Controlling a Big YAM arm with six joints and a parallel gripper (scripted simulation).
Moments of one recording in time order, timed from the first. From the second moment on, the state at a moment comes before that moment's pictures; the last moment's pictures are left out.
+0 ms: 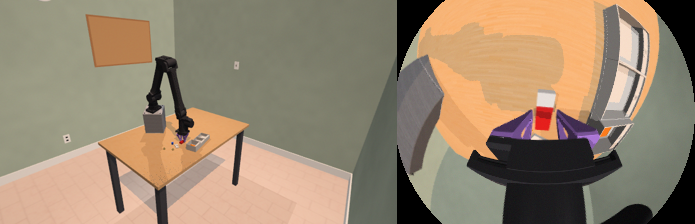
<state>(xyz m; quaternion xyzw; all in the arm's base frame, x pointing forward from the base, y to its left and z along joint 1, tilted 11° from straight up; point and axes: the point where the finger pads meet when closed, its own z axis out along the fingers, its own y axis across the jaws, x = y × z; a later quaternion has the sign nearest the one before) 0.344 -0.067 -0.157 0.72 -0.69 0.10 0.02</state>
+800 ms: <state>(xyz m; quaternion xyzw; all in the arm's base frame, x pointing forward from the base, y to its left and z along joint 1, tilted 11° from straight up) 0.341 -0.067 -0.161 0.72 -0.69 0.10 0.03</state>
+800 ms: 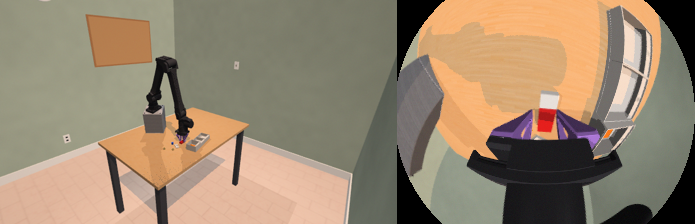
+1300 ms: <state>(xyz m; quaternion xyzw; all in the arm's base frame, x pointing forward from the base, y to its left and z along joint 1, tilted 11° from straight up) 0.344 -0.068 -0.161 0.72 -0.69 0.10 0.02</state>
